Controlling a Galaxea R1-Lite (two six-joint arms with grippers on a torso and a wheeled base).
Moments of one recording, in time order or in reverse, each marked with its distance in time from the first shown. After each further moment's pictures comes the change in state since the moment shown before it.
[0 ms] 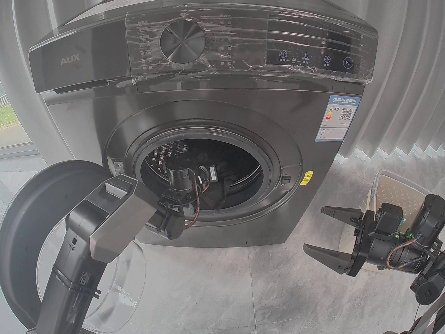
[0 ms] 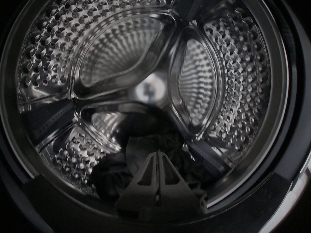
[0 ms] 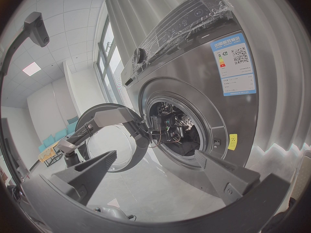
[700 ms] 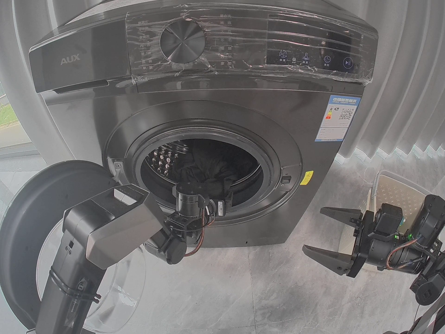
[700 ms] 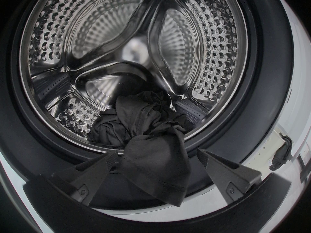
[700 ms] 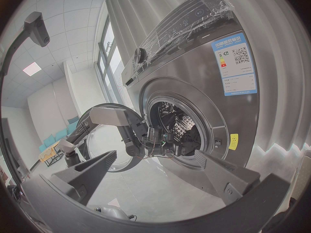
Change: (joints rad) left arm -0.072 -0.062 0.308 0.014 -0.021 0.002; right arm 0.005 0.000 0.001 0.000 0.000 0.000
